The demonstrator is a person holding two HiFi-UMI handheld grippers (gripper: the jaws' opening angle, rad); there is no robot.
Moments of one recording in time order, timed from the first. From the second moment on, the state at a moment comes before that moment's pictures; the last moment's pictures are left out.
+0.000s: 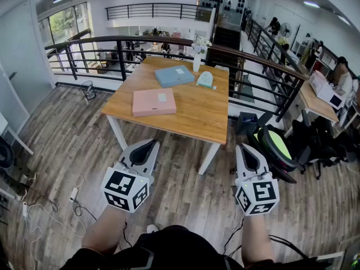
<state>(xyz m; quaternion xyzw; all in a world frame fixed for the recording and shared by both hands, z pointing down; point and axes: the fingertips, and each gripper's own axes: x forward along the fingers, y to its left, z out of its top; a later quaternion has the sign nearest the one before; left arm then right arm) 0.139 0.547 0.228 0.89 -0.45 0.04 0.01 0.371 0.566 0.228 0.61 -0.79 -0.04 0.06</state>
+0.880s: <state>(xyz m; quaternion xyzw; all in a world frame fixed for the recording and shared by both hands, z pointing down) 0.134 0.554 0.224 0.90 -0.44 0.03 -0.02 0.356 0.574 0.222 0.61 -0.79 -0.05 0.05</state>
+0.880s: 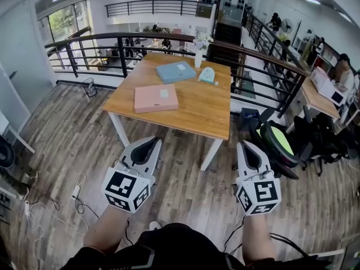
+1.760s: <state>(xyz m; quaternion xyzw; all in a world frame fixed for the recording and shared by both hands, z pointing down) 0.110 0.555 0.224 0.89 -0.45 0.01 -0.01 0.339 0.568 0.222 0.59 -0.80 -0.04 0.03</state>
